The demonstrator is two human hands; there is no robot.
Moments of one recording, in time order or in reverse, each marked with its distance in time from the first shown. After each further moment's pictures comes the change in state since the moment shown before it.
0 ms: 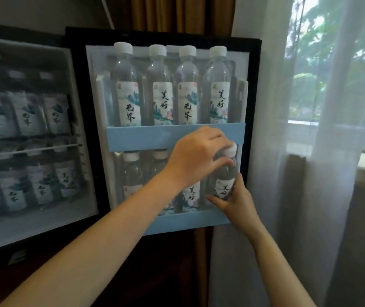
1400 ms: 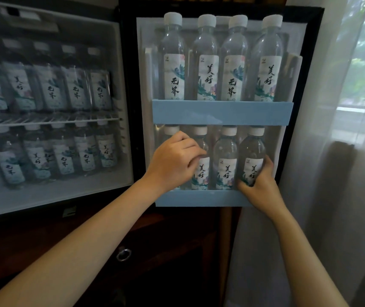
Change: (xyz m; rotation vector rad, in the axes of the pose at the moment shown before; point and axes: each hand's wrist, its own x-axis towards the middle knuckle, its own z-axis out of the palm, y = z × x) left_hand -0.108 -0.034 -0.056 0.150 -0.081 -0.132; right_hand -0.006 0.000 0.023 -0.053 -0.032 0.076
